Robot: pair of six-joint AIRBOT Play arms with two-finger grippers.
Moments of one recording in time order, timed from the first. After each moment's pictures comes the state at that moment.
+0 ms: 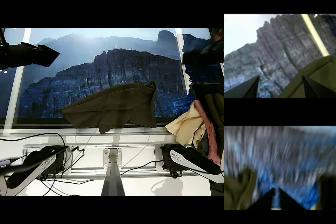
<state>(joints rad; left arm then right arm) 0.06 -0.98 1.29 0.99 -1.15 -1.13 0.03 -1.15 1.40 -1.64 1.37 1.50</state>
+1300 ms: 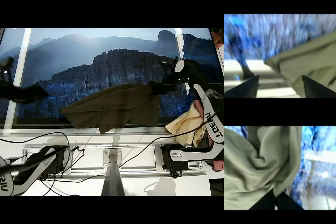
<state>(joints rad) 0.38 -0.97 0.89 1.19 -1.38 -1.26 0.03 -1.49 1.13 -1.38 1.24 1.45</state>
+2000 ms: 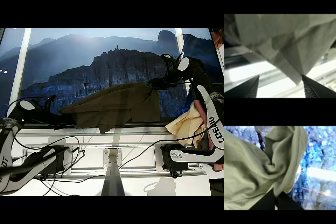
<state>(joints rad) 0.25 -1.05 0.43 1.02 -1.28 -1.18 0.03 -1.44 1.13 -1.33 1.18 1.42</state>
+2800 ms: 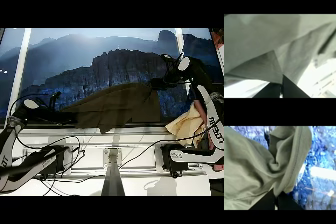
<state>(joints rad) 0.17 -1.07 0.45 0.91 -1.26 -1.05 0.03 -1.43 1.14 -1.31 1.19 1.42</state>
